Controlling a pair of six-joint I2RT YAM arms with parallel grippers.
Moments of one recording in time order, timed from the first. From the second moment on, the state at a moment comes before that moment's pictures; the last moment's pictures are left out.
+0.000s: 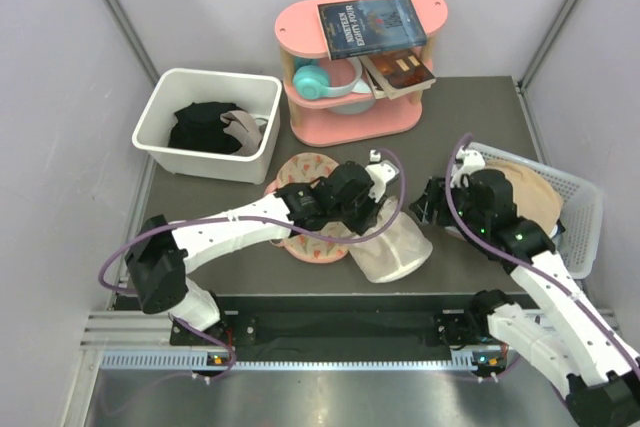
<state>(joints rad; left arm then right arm) -1.03 1.54 1.24 -0.41 0.01 -0.17 0.38 0.78 0.74 -0.51 -0.12 0.35</state>
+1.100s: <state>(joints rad) -1.04 1.32 0.90 -0.16 0.05 -0.47 0.44 0.65 0.68 -0.51 -0.45 0.48</state>
